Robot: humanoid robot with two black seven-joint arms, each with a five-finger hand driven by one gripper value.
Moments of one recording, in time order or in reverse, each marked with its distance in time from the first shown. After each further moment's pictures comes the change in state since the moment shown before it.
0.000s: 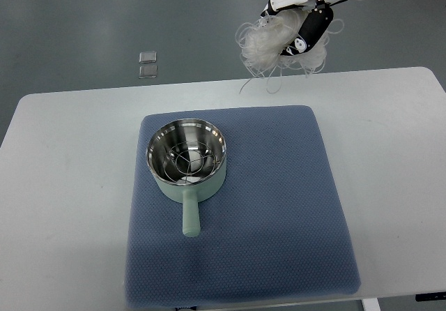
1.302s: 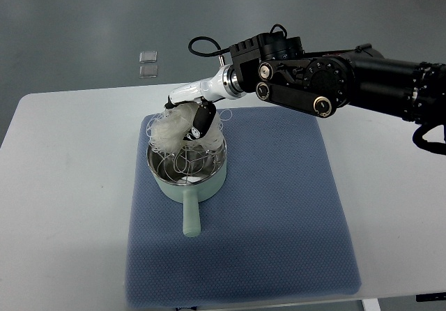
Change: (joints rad) left arm 0.000 0.000 -0.002 0.001 0.000 0.000 0.000; right arm -0.281 0.557 -0.017 -0.354 0.052 -0.154 0.000
